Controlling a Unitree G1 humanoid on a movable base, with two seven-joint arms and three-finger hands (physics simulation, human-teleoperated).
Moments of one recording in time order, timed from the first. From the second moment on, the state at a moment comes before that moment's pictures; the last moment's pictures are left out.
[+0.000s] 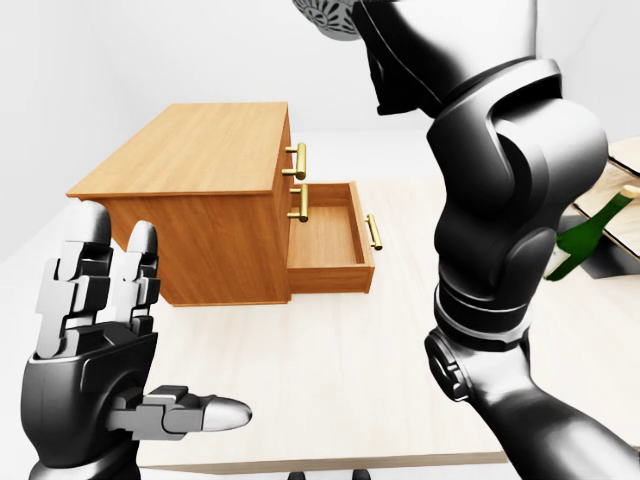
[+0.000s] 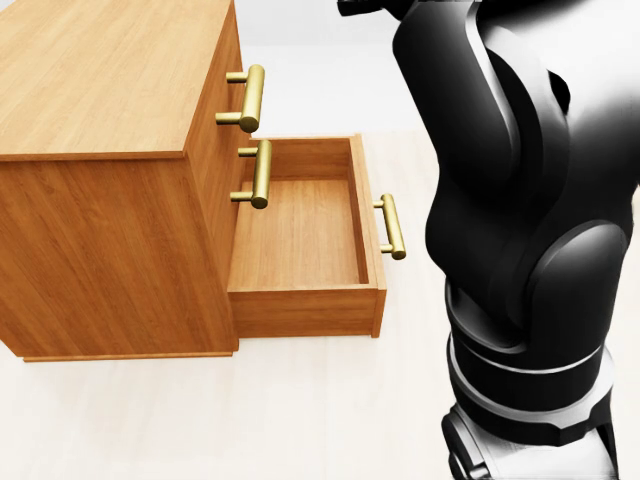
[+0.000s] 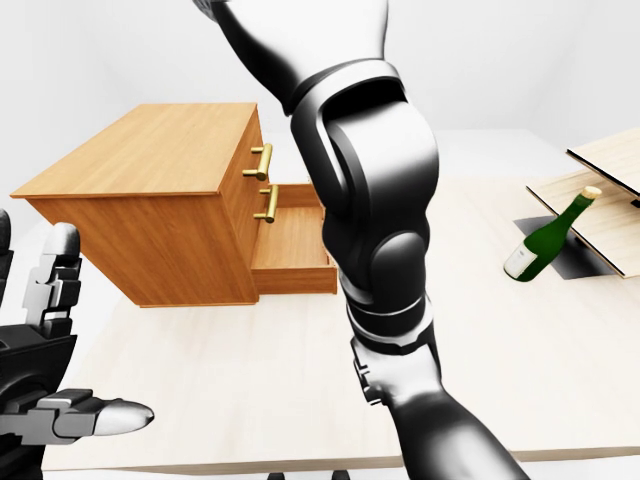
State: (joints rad) left arm 0.34 -0.11 0.35 -0.99 -0.27 0.09 -0.41; right arm -1.12 -0.06 0.07 -0.35 -1.42 0.09 0.70
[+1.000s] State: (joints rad) left arm 0.34 -0.10 0.34 -0.97 -0.26 0.09 -0.40; right arm -1.11 0.22 0.17 -0.10 -1.44 0.09 0.70
